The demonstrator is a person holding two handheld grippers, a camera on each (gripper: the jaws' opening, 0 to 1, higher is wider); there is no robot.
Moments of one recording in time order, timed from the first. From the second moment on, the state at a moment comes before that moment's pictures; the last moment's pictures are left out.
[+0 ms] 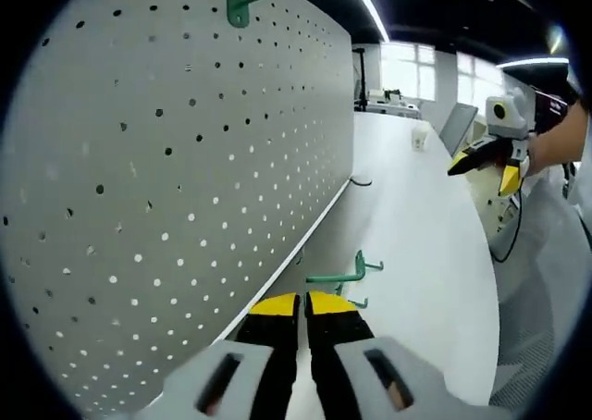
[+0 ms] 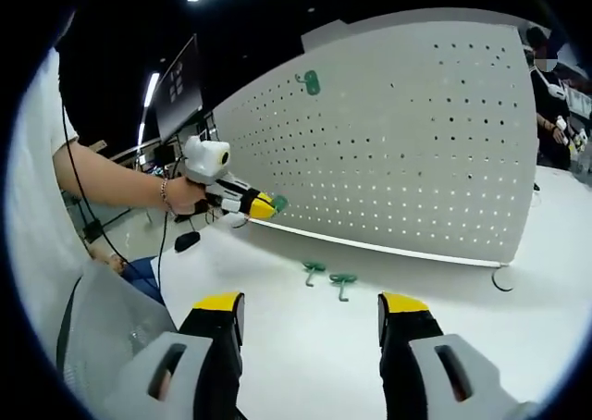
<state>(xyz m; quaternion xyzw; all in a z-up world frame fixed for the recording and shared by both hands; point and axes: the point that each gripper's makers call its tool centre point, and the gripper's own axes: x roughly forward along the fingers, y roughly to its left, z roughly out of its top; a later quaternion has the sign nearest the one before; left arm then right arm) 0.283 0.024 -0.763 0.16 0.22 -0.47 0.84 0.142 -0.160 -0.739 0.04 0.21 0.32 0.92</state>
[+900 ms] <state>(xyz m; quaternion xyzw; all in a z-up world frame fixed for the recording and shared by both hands) 0.254 0.028 -0.698 0.10 0.12 -0.43 0.89 0.143 -0.151 -0.718 0.05 0.17 0.33 0.93</state>
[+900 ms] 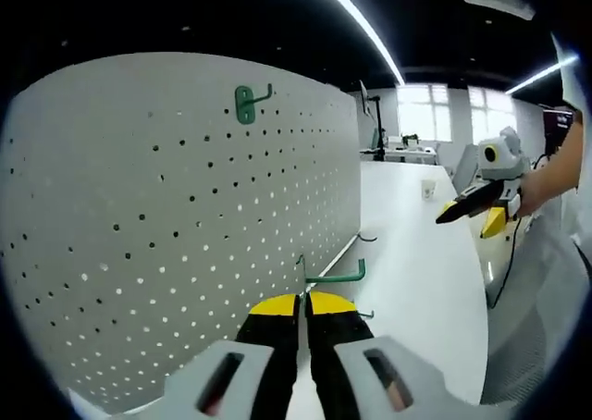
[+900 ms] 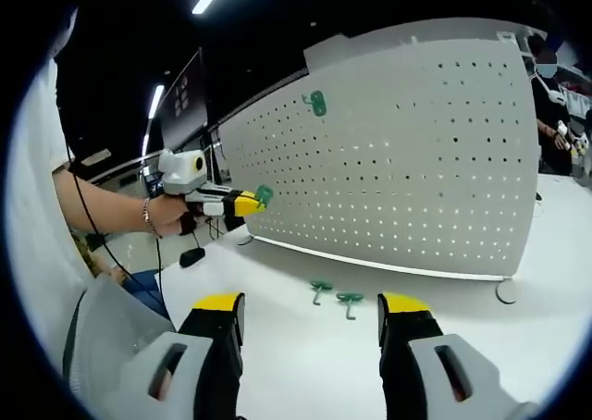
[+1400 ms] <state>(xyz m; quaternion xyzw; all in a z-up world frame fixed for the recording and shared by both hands) 0.229 0.040 -0.670 0.05 0.07 -0.40 0.91 0.144 -0.147 -0.703 0.07 0.14 0.34 0.93</state>
